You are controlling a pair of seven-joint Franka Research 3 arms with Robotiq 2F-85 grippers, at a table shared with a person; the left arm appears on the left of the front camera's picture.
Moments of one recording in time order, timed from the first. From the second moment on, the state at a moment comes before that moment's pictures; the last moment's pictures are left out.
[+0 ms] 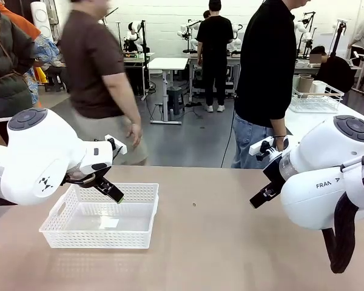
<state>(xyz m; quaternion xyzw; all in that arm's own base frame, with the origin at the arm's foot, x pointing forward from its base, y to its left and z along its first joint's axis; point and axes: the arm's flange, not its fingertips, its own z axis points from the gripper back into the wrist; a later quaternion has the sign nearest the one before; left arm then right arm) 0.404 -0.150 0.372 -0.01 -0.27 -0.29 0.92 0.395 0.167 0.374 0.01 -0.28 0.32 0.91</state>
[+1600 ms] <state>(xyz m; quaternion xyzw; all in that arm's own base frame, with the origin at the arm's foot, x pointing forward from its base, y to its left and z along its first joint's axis) 0.309 -0.131 0.479 0.07 -0.13 -0.38 0.91 0.301 0.129 0.446 -0.11 -0.05 0.37 0.92</state>
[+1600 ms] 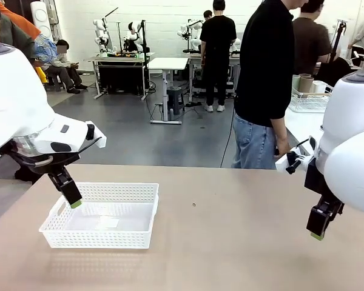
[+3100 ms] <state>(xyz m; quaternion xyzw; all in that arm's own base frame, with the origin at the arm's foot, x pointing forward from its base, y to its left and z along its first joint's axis) 0.334 0.059 0.487 -0.47 -0.18 -0.17 0.85 0.347 -0.082 0.434 0.52 -0.17 0.17 0.82</state>
